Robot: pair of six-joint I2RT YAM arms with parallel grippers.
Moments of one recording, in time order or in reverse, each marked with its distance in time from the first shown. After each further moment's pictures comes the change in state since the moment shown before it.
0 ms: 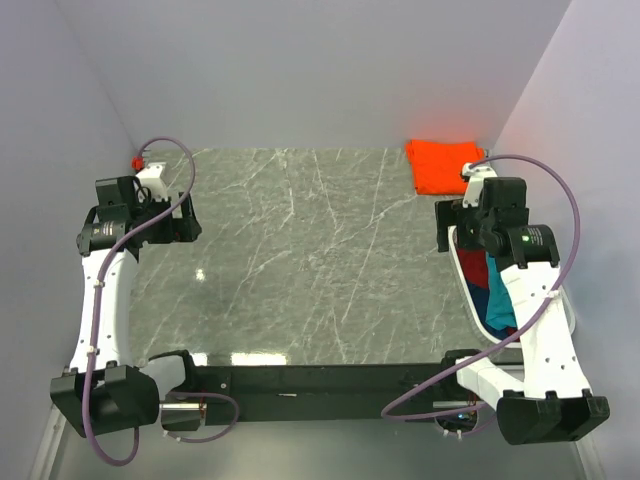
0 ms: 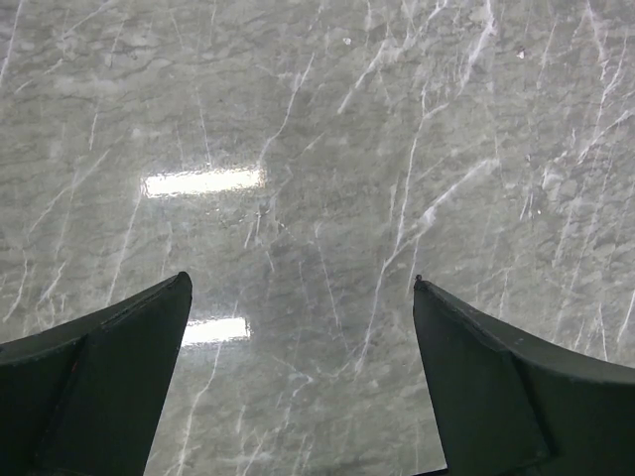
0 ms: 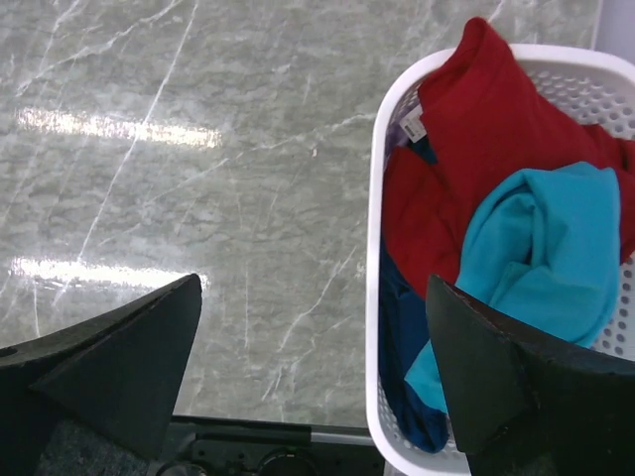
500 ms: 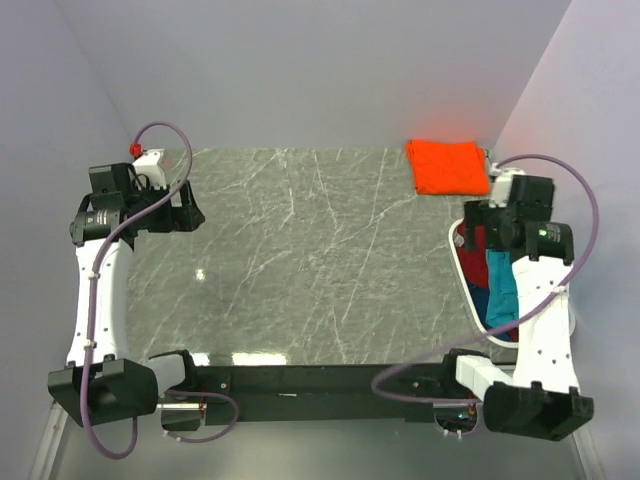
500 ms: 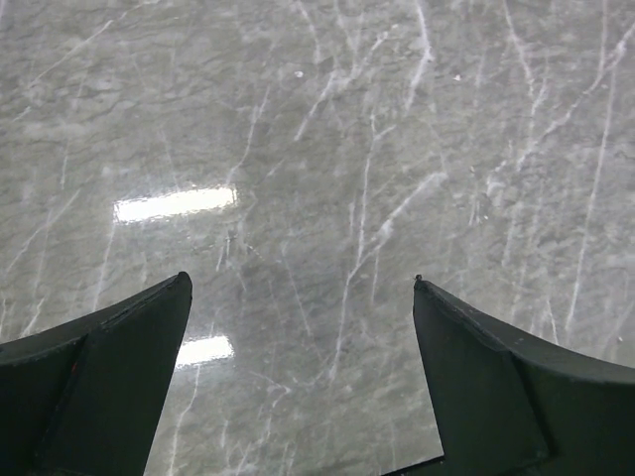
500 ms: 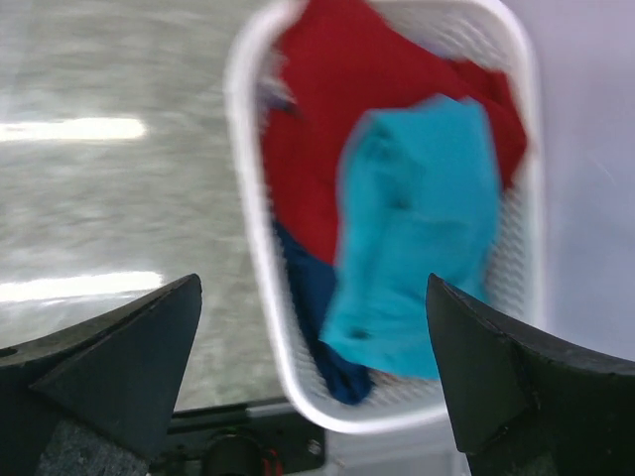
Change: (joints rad) left arm 0.000 0.050 0.114 -0.041 0.090 -0.007; right arm -0.162 0.022 0.049 -0.058 0.075 -0.109
